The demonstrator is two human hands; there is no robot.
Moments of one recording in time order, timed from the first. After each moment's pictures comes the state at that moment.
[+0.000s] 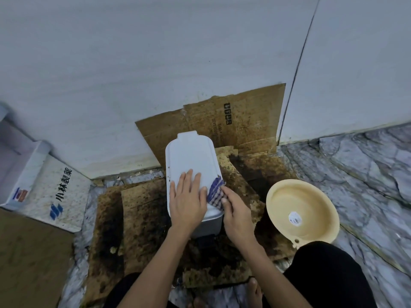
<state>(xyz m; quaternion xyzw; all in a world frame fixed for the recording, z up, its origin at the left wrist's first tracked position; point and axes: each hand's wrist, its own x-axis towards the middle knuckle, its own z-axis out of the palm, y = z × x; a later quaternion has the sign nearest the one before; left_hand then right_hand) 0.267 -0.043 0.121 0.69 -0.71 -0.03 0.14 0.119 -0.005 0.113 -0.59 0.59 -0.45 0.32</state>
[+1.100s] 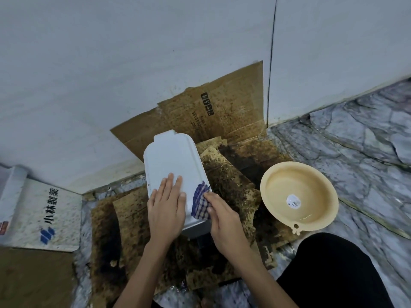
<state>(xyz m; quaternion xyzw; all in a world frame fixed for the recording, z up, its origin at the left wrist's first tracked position) 0.279 -0.046 0.113 0.67 -0.72 -0.04 0.14 0.116 0.007 0.107 -0.61 0.58 -0.43 0.33</state>
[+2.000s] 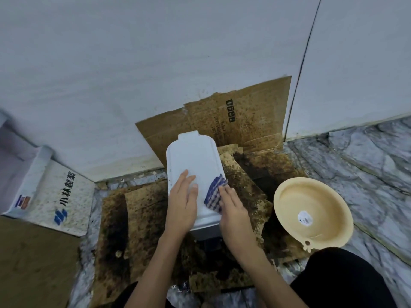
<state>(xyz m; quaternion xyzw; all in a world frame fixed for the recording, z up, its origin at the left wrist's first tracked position) 0.284 -0.047 0.134 0.66 -0.63 -0.24 0.33 0.138 -0.013 0.110 -0.67 0.62 -0.32 0.25</state>
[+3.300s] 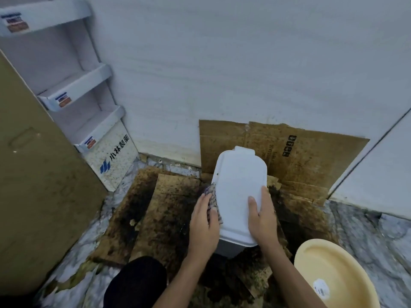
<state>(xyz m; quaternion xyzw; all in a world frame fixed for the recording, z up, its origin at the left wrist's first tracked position) 0.285 0.002 0.113 0.74 -0.40 -0.27 0.47 0.148 -0.086 0.109 -0.65 0.61 -0.31 0.32</state>
